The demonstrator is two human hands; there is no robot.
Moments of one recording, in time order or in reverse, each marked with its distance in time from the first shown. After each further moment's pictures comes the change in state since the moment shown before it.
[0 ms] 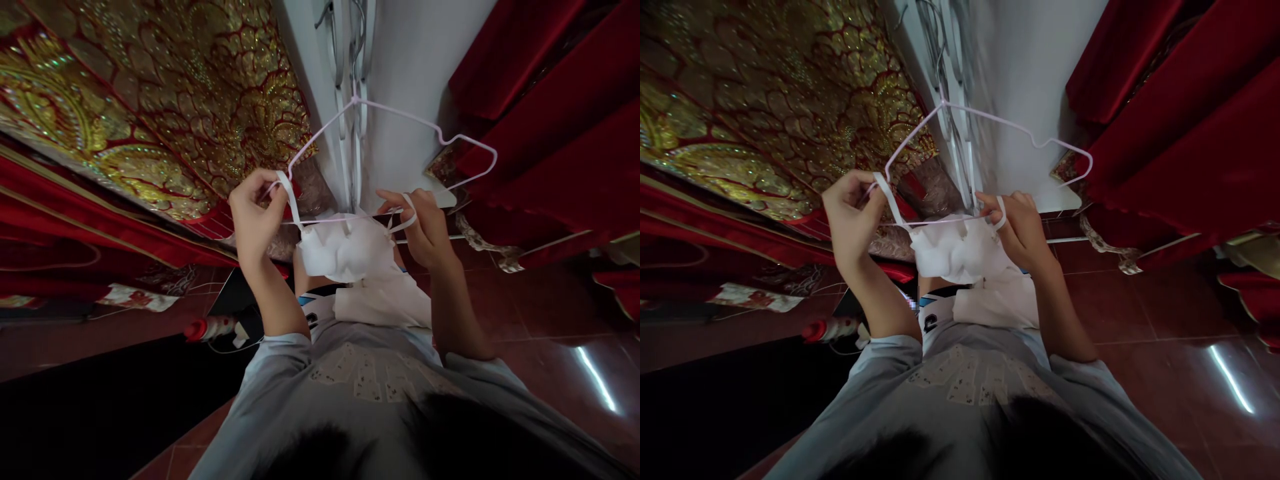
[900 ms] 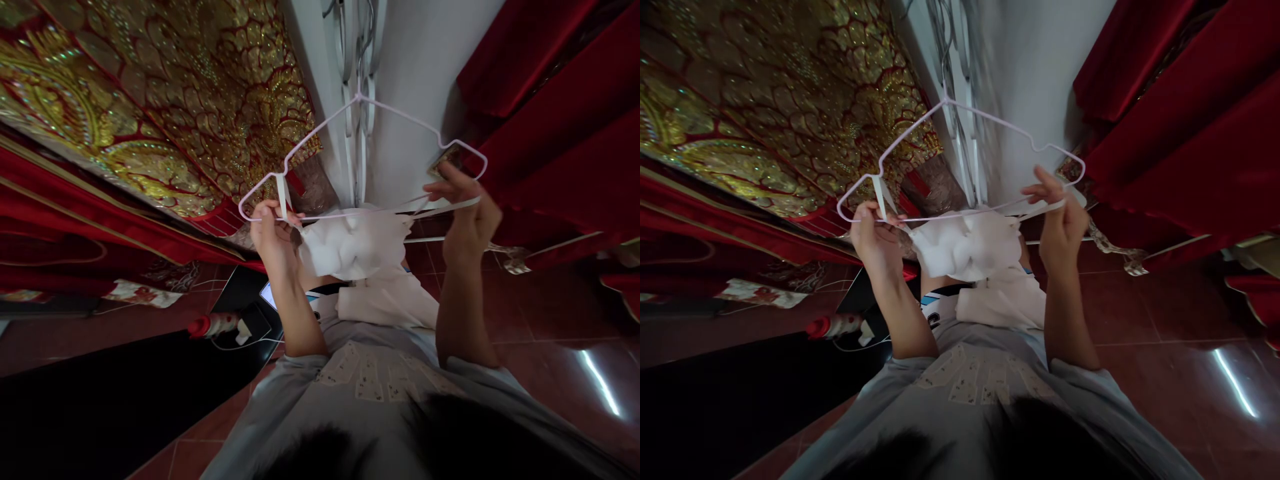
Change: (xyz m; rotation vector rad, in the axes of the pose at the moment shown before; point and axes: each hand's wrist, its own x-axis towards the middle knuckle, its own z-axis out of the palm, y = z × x) left_hand -0.050 -0.028 0.026 -0.402 0.322 -0.122; right_hand -0.004 0.022 0.000 0.258 0.551 0.153
